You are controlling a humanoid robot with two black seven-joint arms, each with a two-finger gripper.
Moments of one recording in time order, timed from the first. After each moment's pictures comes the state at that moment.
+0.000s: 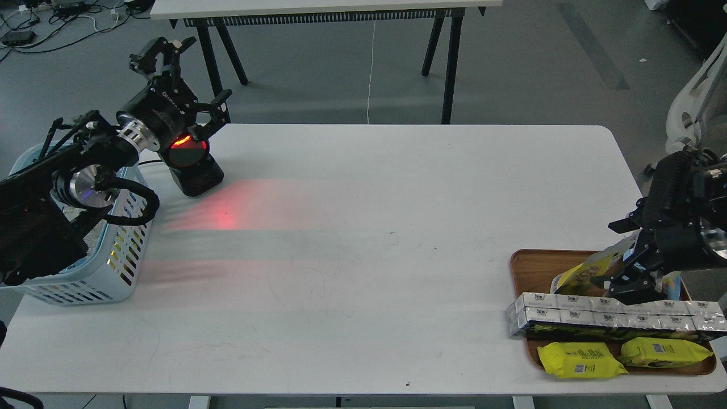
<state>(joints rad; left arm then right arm) -0.94 0.47 -0.30 -0.67 -0.23 -0.49 -0.28 1.46 -1.21 -0.29 1.72 -2.18 0.49 0.49</state>
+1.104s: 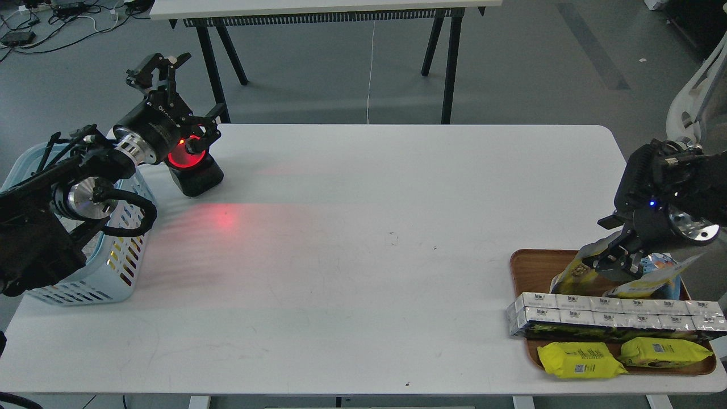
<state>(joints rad) -0.90 0.47 -0.30 -0.65 -0.23 -0.49 -0.28 1.39 -1.02 -0.29 1.48 -2.18 0.49 0.49</state>
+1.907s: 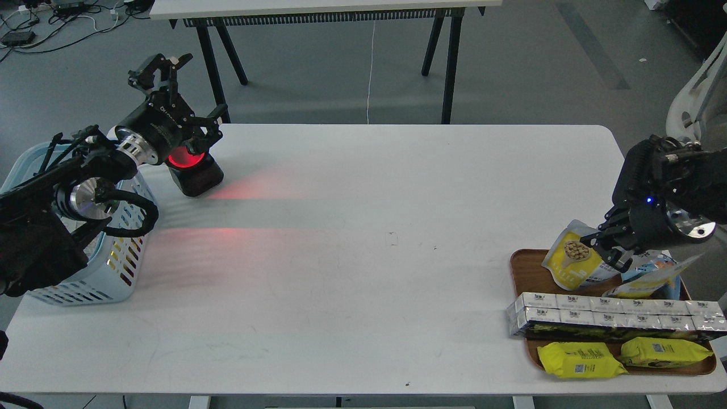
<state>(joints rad) -0.90 0.46 -0.30 -0.65 -0.23 -0.49 -0.28 1.38 -1.04 -0.22 1.51 -2.18 0.49 0.49</state>
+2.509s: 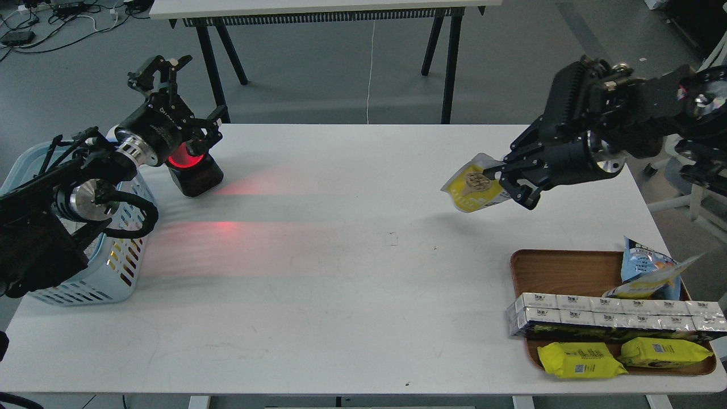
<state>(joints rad) -0.90 0.46 -0.32 -0.65 -0.24 -0.49 -0.28 1.43 -0.76 0.06 1.53 -2.18 0.49 0.49</state>
